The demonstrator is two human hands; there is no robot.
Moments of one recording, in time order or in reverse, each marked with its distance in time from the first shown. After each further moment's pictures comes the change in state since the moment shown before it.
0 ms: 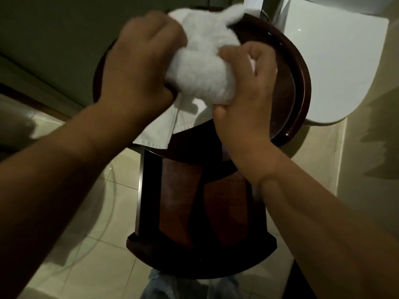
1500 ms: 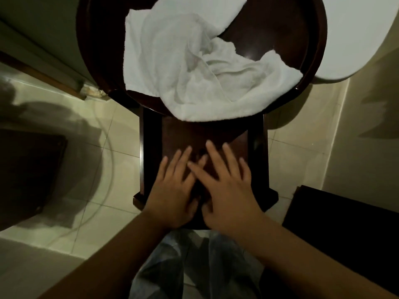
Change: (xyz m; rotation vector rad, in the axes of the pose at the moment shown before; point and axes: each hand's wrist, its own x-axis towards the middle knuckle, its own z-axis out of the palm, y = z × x) left_hand -0.268 0.091 0.043 -0.181 -0.862 -0.176; right_hand -0.203 -0.017 -0.036 -0.410 -1.099 0.162
